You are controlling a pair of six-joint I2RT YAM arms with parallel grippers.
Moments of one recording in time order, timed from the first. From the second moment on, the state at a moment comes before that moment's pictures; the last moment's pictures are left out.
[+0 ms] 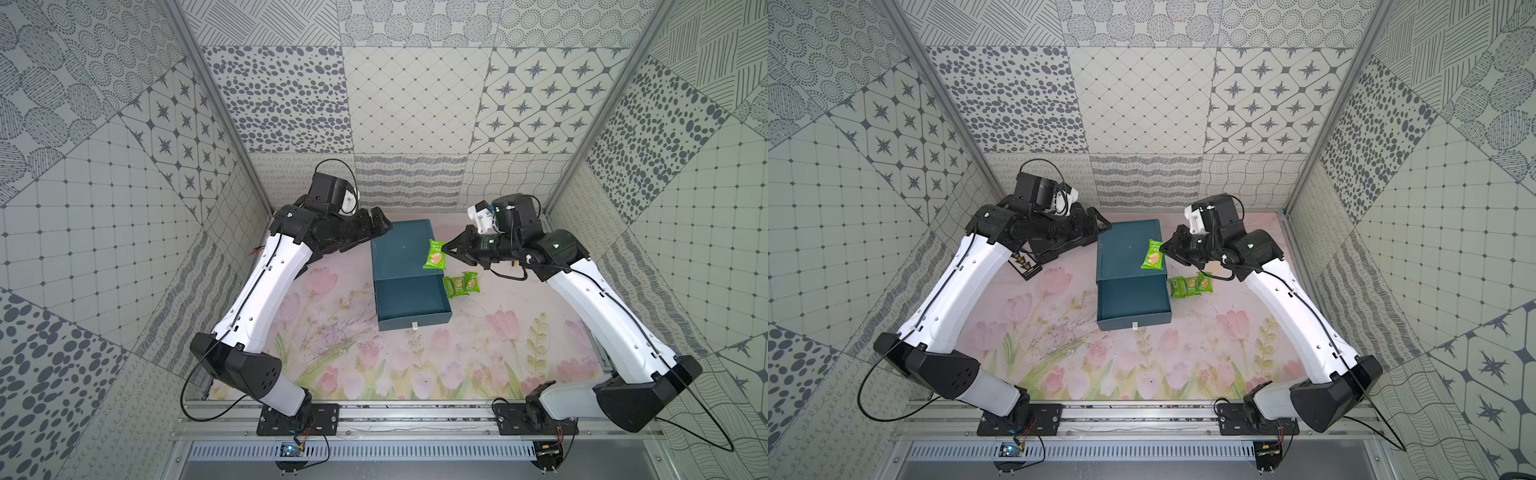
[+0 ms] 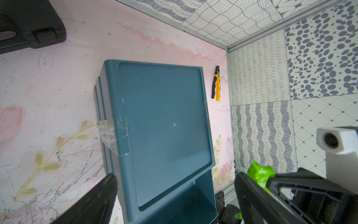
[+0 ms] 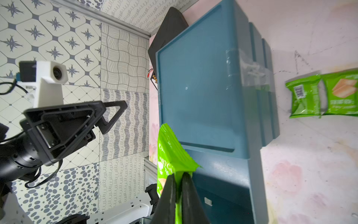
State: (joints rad) left arm -0.33 1.56 1.87 -1.07 0.35 -0.59; right arm 0.44 1.38 1.61 -0.92 -0.43 0.81
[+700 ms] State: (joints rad) left arm -0.54 1.24 1.37 -0.78 0.40 -0.65; right arm -0.05 1.52 1.20 -0.75 -0.33 0.31
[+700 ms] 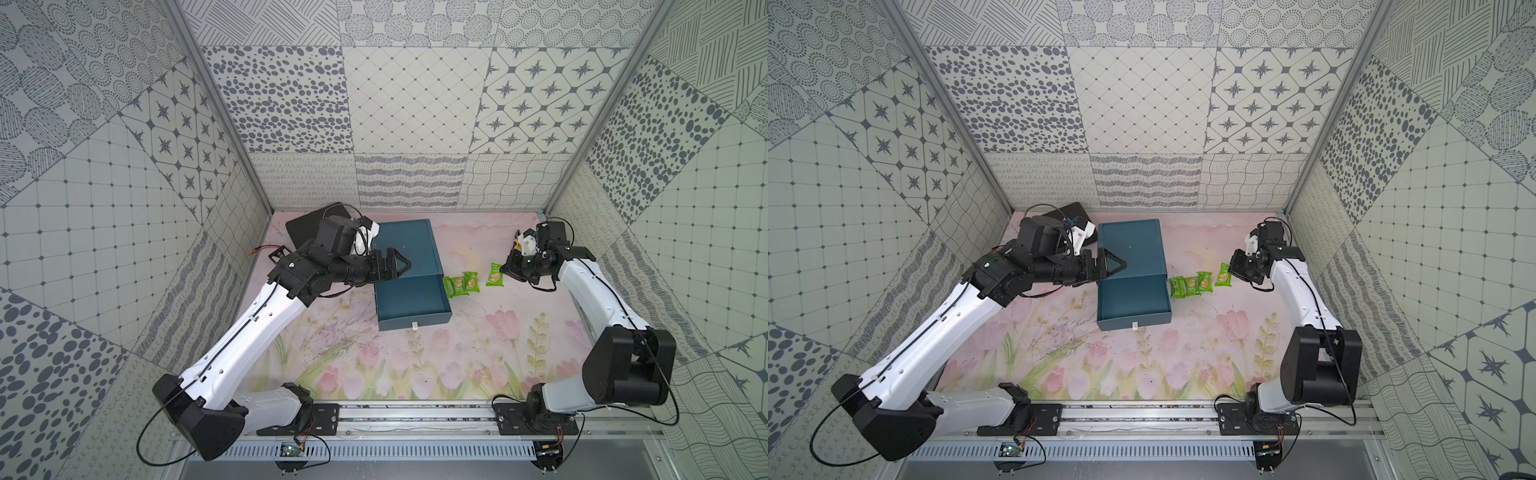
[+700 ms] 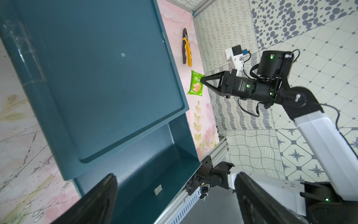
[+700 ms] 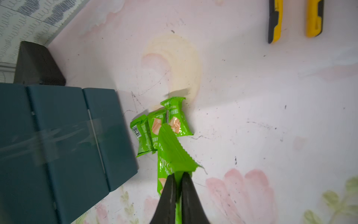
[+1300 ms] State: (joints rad) left arm -0.59 1.24 1.31 -0.63 0.37 -0.63; right arm -0.06 1.82 1.26 -0.65 -0.22 0.15
